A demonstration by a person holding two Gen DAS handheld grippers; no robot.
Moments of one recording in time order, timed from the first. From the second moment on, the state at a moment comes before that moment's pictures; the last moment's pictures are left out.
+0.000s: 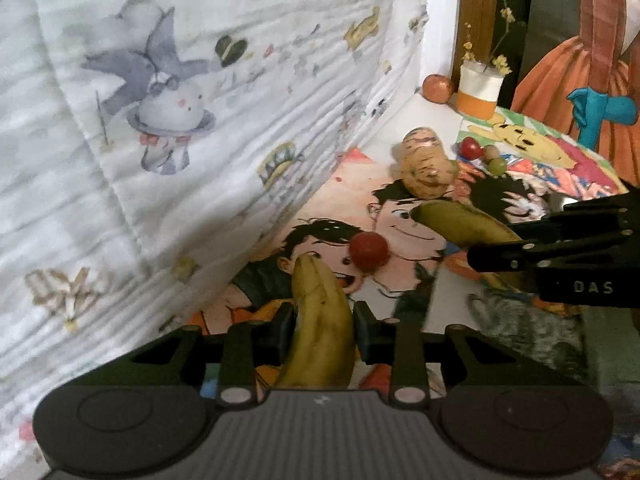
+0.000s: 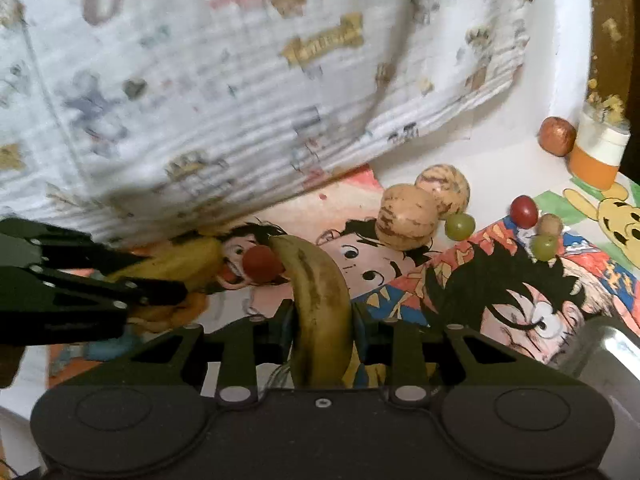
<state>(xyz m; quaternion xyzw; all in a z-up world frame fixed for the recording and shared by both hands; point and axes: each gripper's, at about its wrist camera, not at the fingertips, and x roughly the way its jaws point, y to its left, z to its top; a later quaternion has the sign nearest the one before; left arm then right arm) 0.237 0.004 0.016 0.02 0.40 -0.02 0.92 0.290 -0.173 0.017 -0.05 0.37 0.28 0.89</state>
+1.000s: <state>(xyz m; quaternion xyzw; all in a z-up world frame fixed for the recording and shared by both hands) 0.250 -0.174 0.020 -0.05 0.32 -0.20 0.92 0.237 -0.395 0.019 0.06 0.32 0.06 0.94</state>
